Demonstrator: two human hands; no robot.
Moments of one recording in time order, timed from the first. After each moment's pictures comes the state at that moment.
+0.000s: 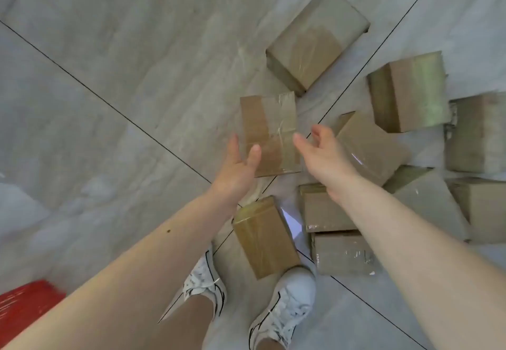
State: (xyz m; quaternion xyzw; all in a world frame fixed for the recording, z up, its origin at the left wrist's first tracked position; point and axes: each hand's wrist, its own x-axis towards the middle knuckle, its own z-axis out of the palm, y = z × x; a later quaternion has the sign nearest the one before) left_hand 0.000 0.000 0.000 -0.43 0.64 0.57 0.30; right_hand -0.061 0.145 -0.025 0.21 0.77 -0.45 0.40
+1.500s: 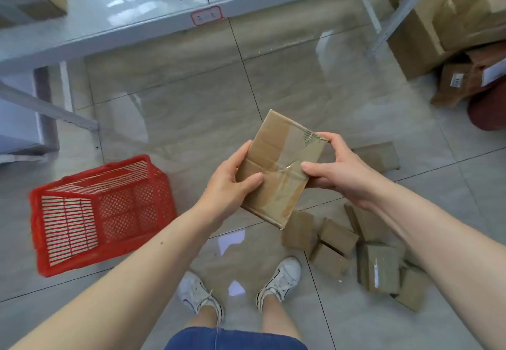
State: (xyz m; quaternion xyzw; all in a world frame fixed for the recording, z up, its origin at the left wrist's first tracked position) left_hand 0.234 -0.138 0.418 -0.43 0.62 0.66 -0.01; right_hand 0.044 -0.024 0.438 -0.09 0.71 -0.40 0.57
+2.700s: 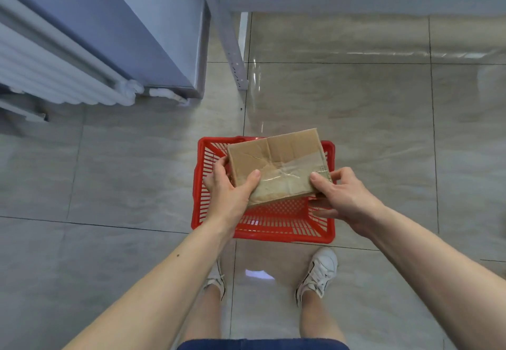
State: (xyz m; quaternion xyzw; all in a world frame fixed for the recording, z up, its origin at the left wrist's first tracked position) left_hand 0.713 -0.390 0.337 -0.71 0.42 0.54 -0.17; right_hand 0.513 -0.339 0.331 -0.11 0.73 -0.26 0.62
